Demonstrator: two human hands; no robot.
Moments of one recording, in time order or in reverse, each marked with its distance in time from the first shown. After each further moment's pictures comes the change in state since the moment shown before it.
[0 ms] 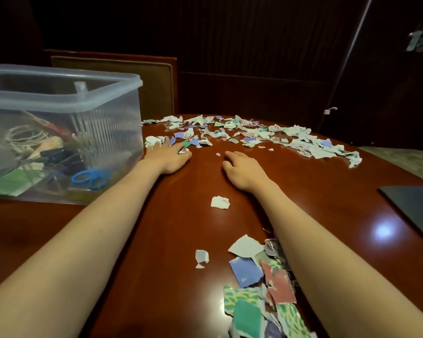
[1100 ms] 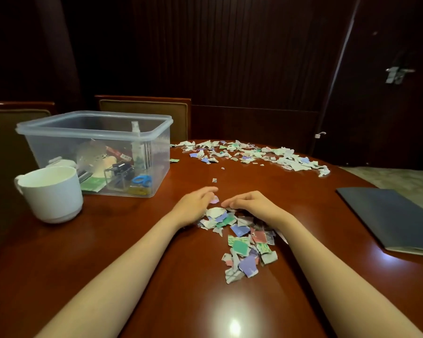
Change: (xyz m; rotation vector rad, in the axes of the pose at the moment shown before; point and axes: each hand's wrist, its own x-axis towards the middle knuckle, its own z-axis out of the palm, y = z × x) left_hand -0.191 0.031 0.006 -0.602 0.054 0.287; right_hand -0.164 -0.036 -0.041 0.682 -0.219 -0.056
